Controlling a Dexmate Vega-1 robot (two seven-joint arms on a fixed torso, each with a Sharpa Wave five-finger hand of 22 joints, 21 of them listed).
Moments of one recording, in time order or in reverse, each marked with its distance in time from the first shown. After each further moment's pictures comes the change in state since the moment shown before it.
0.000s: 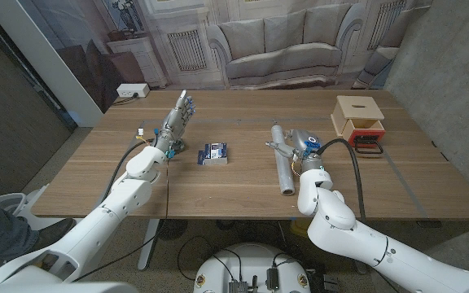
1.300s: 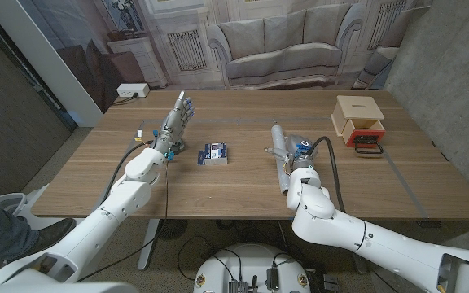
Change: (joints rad) left arm 0.013 0.002 -0.005 -0.006 -0.009 -0.004 -0.002; left_hand -0.008 0.008 -0.014 0.003 0.000 0.000 0.000 0.000 0.000 0.000 0.000 -0.004 0.000 0.005 -0.005 0.000 0.000 0.000 0.000 0.000 0.000; right arm 0.160 0.036 -0.156 0.092 0.113 -0.171 -0.006; right_hand 0.008 0.019 -0.004 0.004 0.004 0.009 -0.002 -0.010 0.000 0.009 -0.002 -0.018 0.000 0.011 -0.002 -0.015 0.000 0.007 -0.004 -0.013 0.000
